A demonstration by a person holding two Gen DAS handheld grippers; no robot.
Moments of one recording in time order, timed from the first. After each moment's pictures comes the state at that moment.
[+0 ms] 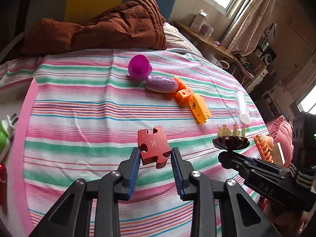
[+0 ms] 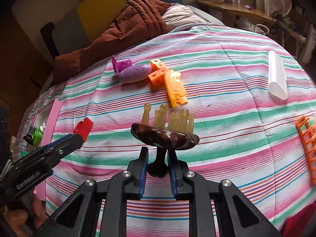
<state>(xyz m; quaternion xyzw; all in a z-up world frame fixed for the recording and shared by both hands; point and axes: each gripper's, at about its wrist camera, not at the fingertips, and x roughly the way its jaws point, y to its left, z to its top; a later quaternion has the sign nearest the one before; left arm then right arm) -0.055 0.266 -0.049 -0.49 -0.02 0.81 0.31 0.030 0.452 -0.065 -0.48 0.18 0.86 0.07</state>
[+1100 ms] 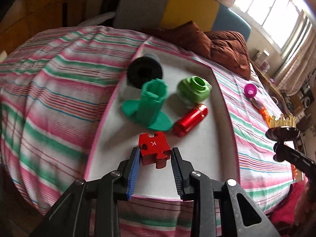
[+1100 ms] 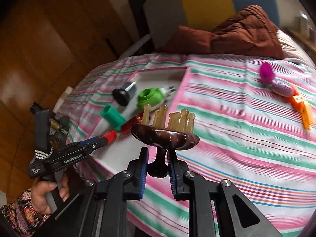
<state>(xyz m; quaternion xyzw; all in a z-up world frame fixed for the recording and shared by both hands) -0.021 -0.031 -0.073 -0.48 -0.09 0.87 0.10 0.030 0.209 -0.024 -0.45 0.10 0.87 -0.19</state>
